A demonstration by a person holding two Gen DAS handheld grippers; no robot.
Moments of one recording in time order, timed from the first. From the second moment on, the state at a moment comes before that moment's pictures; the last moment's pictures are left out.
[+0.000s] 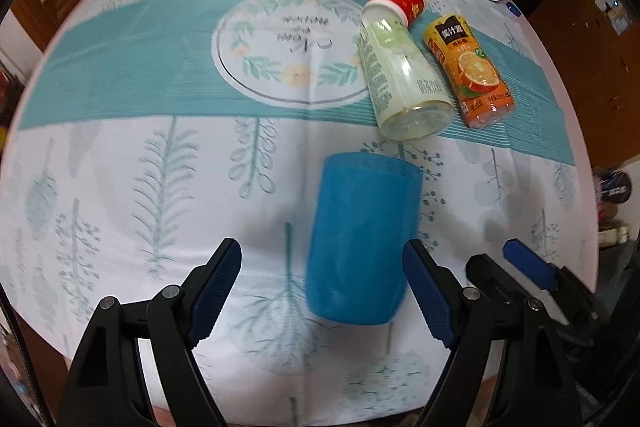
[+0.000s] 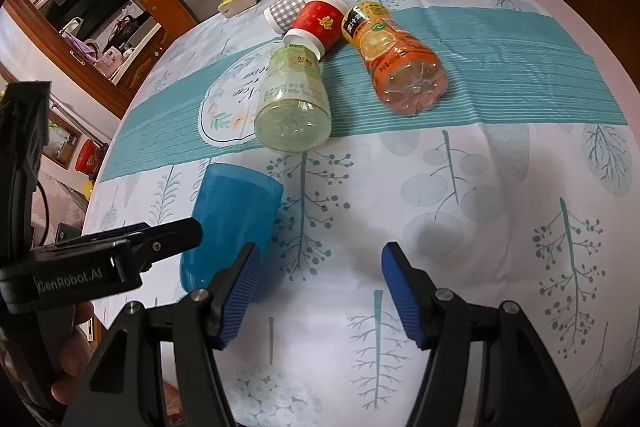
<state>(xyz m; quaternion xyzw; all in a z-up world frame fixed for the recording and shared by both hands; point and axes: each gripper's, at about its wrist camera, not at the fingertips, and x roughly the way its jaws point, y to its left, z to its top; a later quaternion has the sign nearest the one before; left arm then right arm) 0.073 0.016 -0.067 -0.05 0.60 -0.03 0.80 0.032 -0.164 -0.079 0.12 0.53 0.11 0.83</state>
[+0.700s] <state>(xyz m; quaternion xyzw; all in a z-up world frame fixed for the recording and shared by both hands) 0.040 0.029 -0.043 0.03 0.52 -0.02 0.85 0.023 -0.151 -0.067 0.13 0.53 0.13 0.83</state>
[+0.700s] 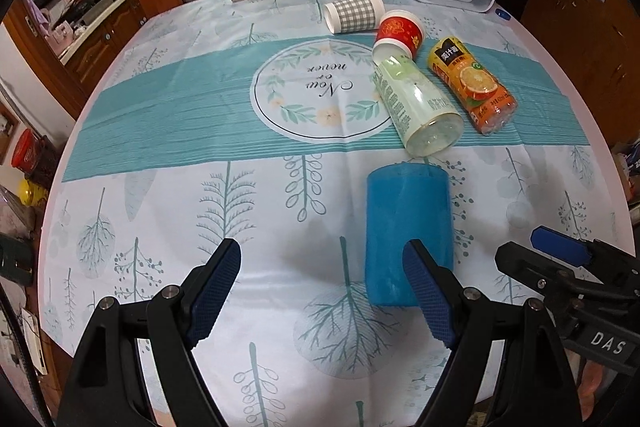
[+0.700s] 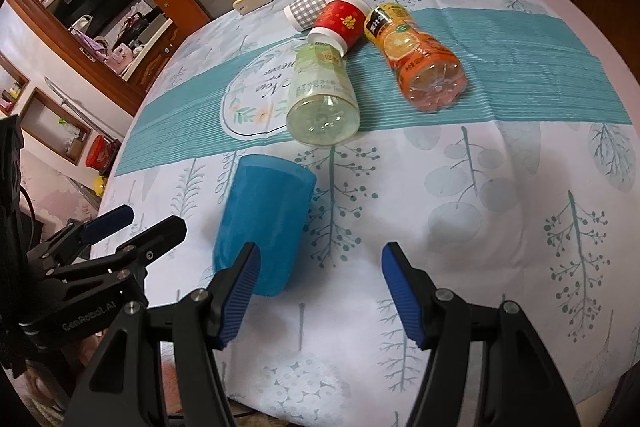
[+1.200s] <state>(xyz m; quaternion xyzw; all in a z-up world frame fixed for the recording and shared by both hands) 0.037 0.057 -0.053 -0.02 0.50 -0.03 0.86 0.025 -0.138 -0.065 0.16 0.53 0.16 0.81</state>
